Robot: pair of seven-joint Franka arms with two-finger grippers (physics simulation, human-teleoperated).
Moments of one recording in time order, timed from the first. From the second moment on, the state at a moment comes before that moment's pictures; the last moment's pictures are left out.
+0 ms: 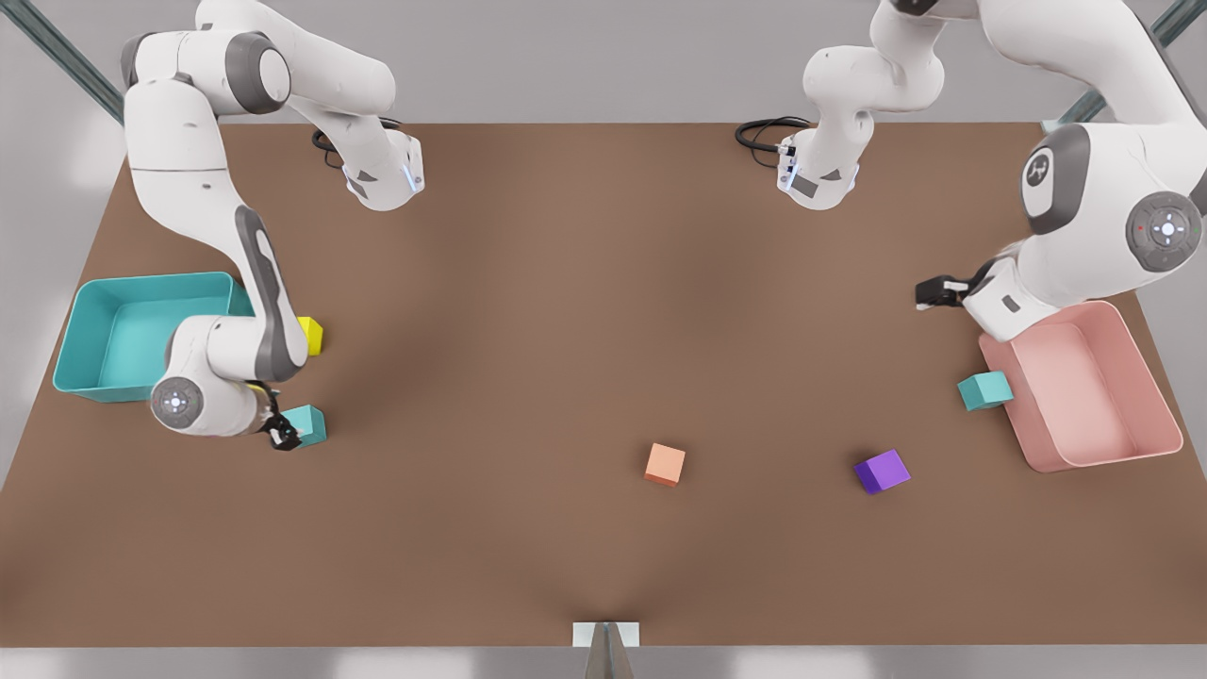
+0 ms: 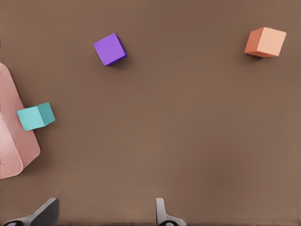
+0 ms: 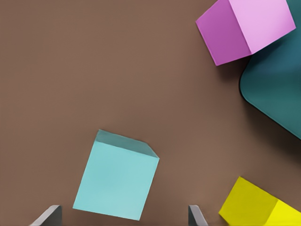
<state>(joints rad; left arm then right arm) -0.10 0.12 0.08 -1.48 -0.02 1.36 0.06 -0.19 0.52 0.11 -1.78 -0.16 2.09 0.99</state>
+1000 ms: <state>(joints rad) -0.05 0.32 0.06 -1.49 -0.03 1.38 0.07 -0.21 0.65 0.11 -1.79 -0.15 2.23 1.22</state>
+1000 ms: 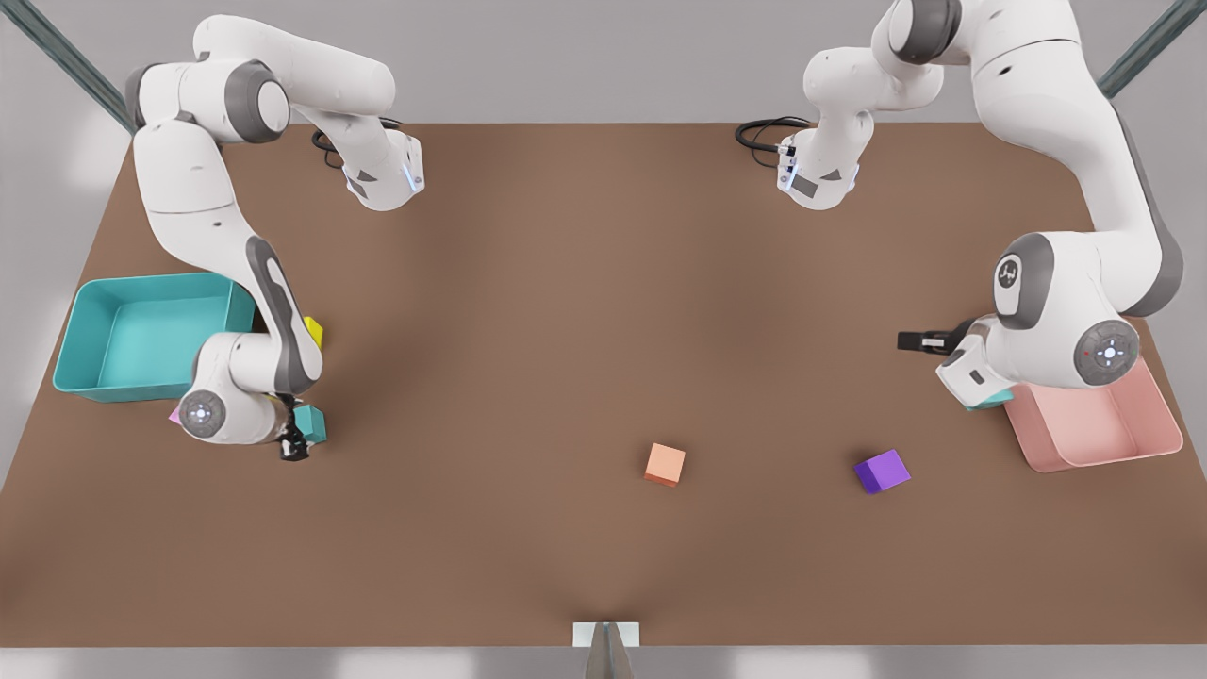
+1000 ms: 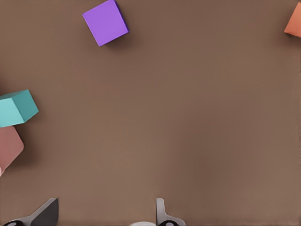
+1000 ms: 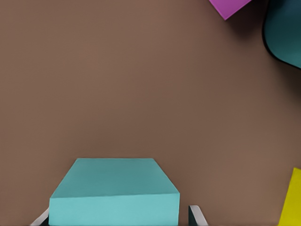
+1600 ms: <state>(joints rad) -0.05 0.31 0.05 -1.48 -0.03 1.37 0.07 -0.21 0.66 0.12 -1.78 -0.07 2.22 1.15</state>
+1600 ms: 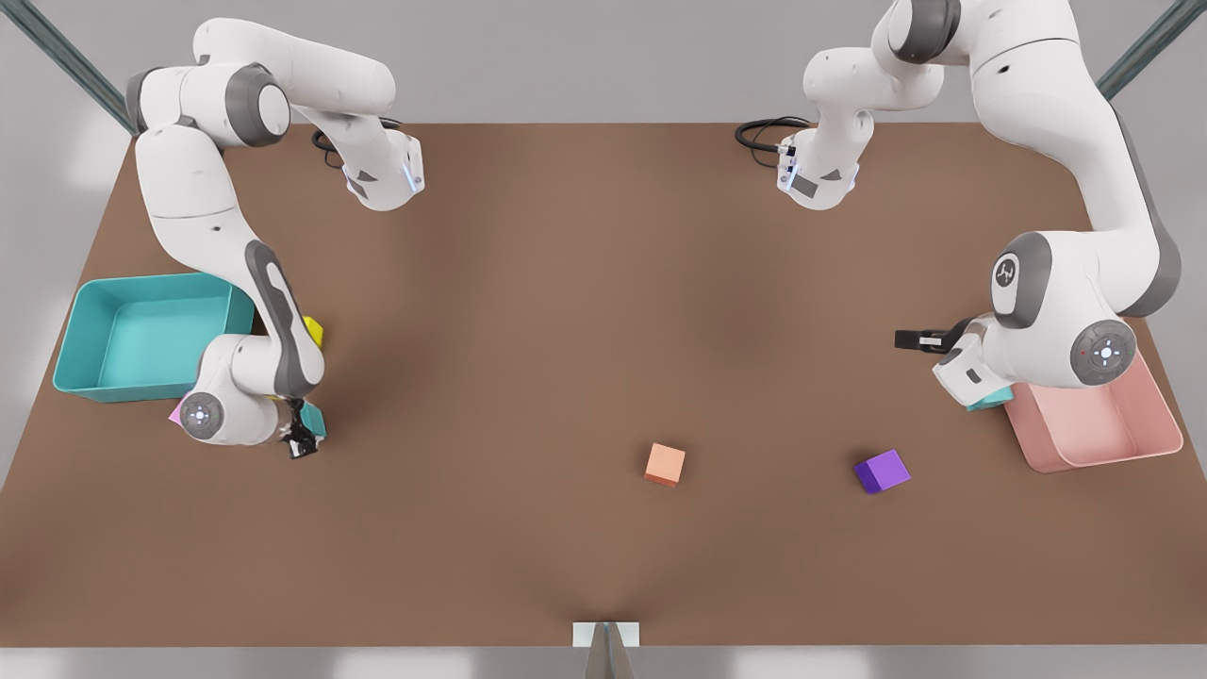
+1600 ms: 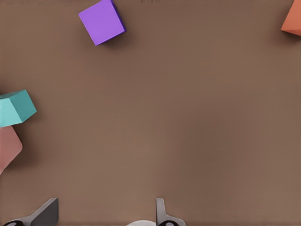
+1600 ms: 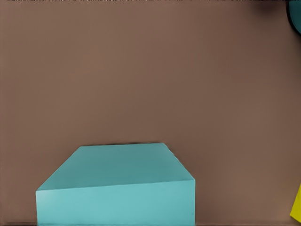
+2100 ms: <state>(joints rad) 0.18 0.23 0.00 -1.96 -0.02 1.77 0.35 0.20 0.61 0.43 -1.69 0.08 2.12 1.23</state>
